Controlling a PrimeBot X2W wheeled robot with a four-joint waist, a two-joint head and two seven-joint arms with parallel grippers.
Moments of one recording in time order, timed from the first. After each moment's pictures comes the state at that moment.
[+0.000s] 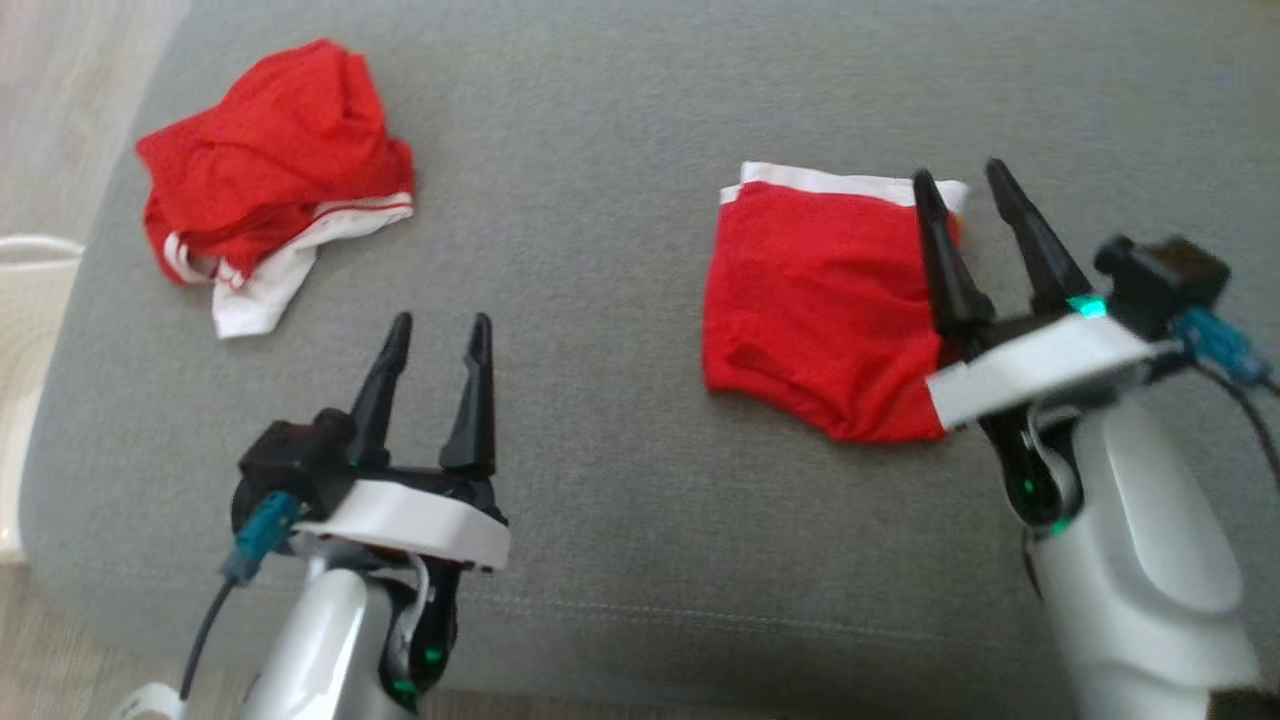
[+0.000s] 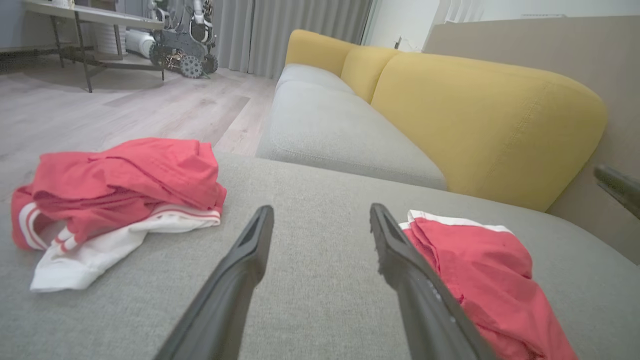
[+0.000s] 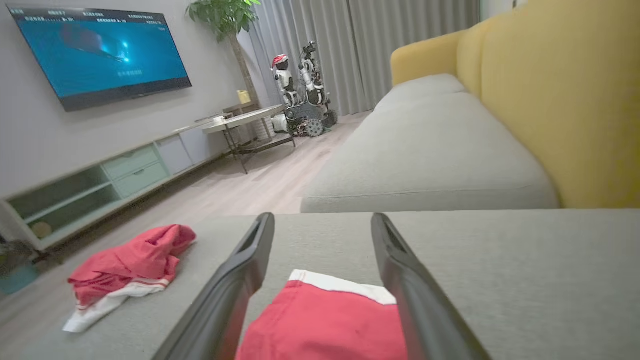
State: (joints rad) left arm -0.17 0.05 -0.30 0.15 -0.33 0.03 -0.25; right arm -0.47 -0.14 0.28 0.44 0.33 0.13 -0.08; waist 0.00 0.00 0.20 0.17
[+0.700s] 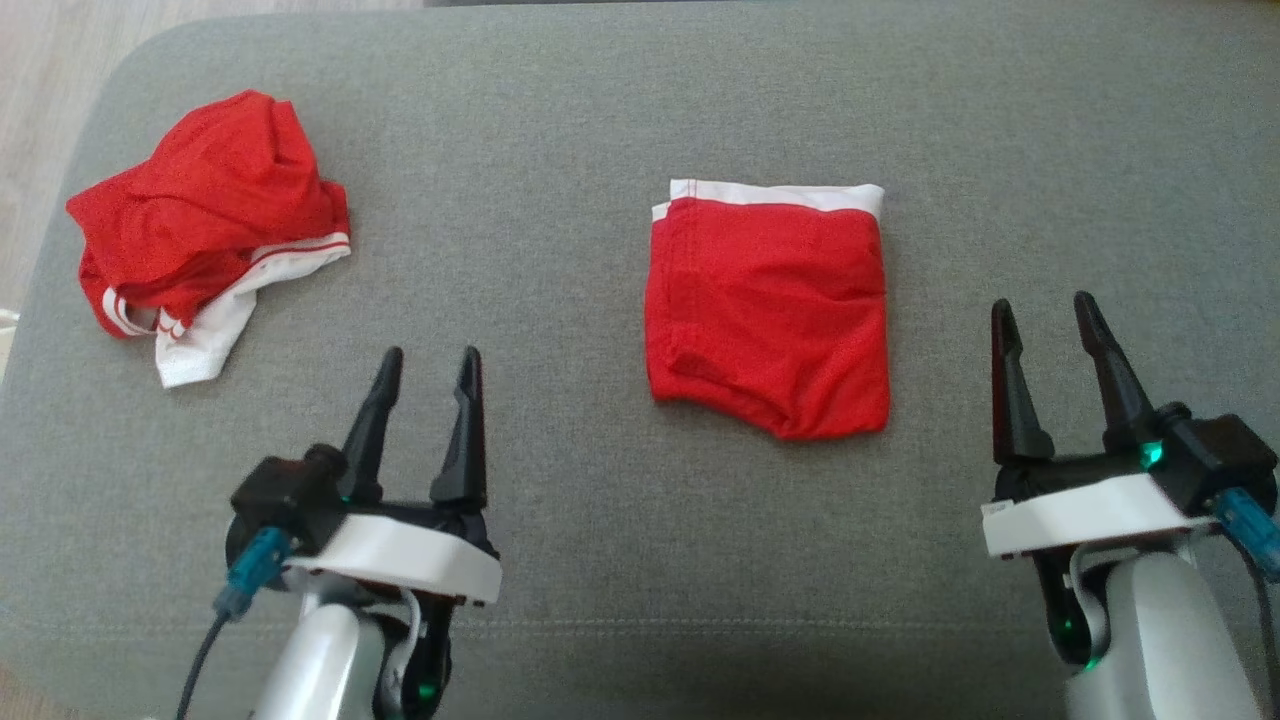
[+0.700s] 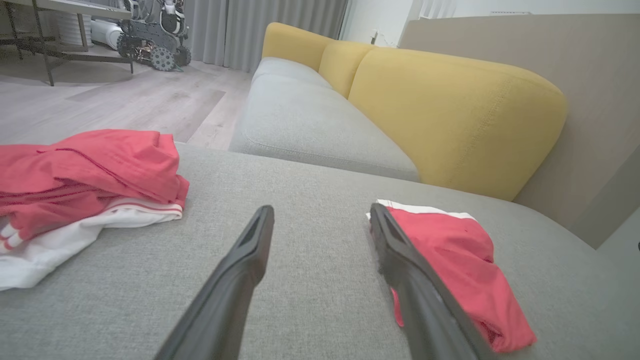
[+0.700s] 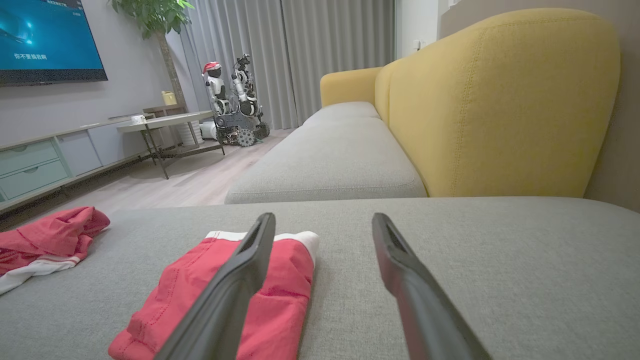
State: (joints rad) left arm -0.10 0.05 -0.27 0.13 -0.32 0.01 -0.25; right arm -0.17 -0.07 0.08 0.26 0.06 0.13 -0.22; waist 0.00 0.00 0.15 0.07
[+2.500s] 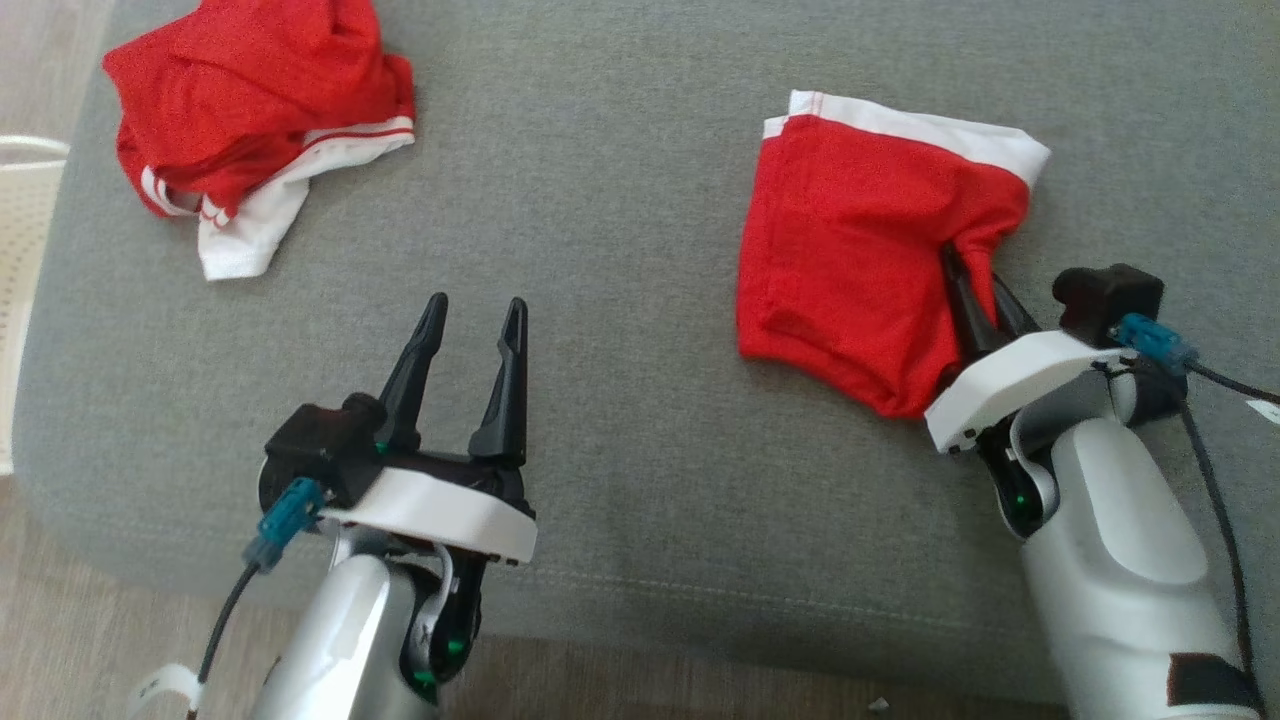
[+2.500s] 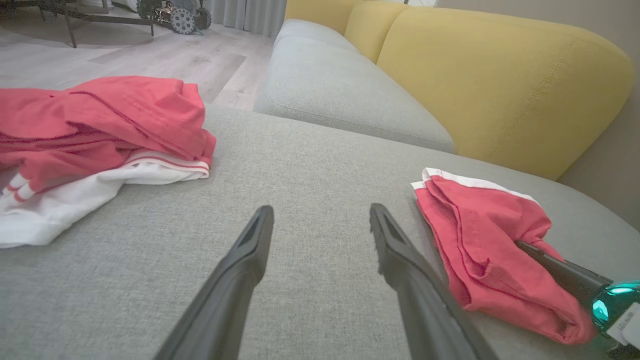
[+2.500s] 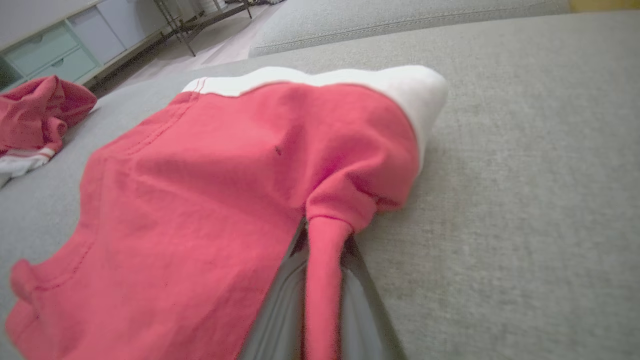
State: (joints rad) left arm -0.20 0.05 -0.34 0.13 -0.34 0.01 -0.25; right arm -0.52 -0.10 0.16 0.72 0.15 0.13 -0.06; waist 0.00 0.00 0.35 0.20
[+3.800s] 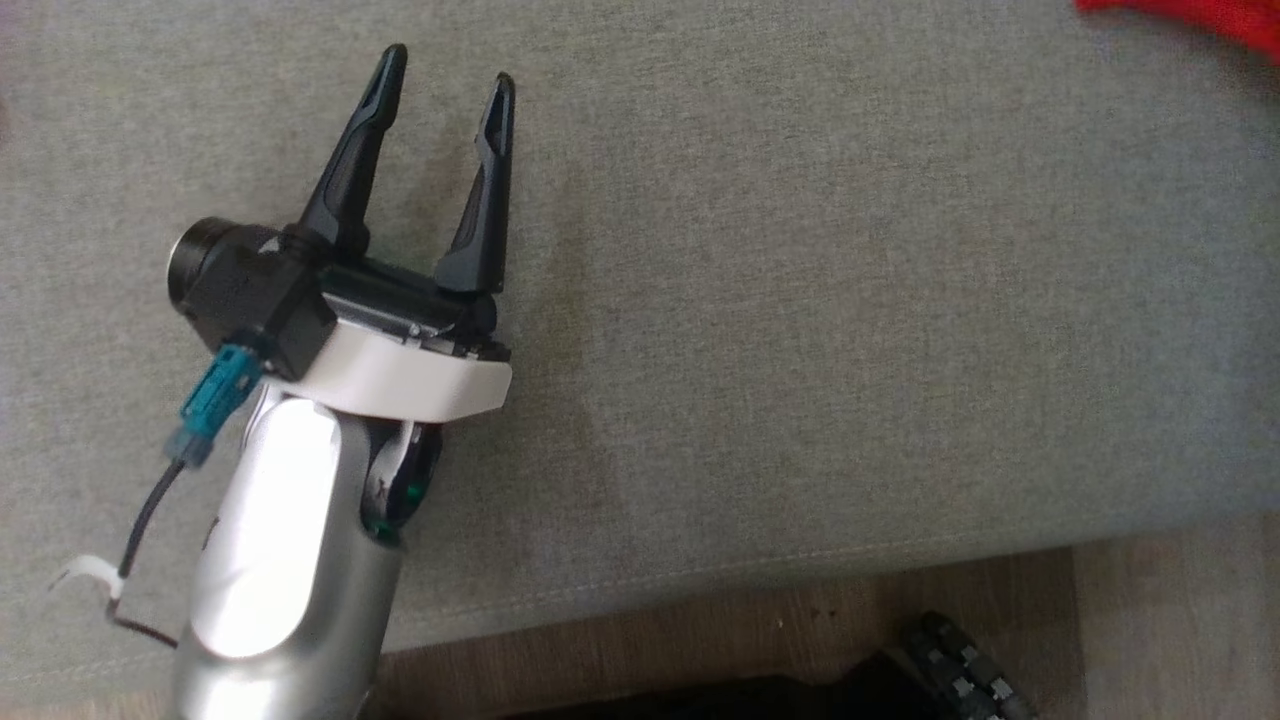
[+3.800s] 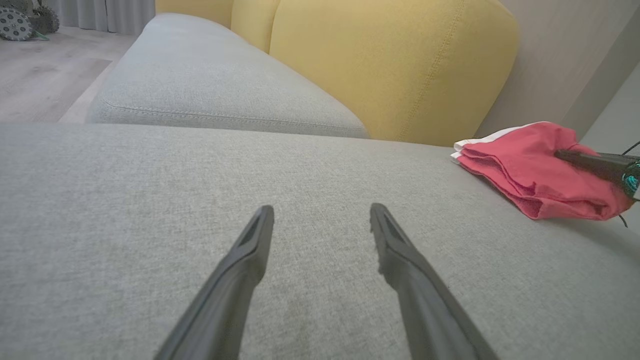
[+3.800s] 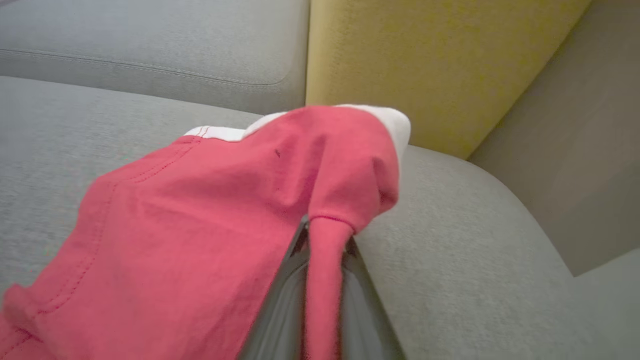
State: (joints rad) left arm -0.44 0.04 -0.27 0.03 -0.17 -0.09 -0.26; right arm -0.93 -0.57 0.21 0.64 0.26 0.13 0.06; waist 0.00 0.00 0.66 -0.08
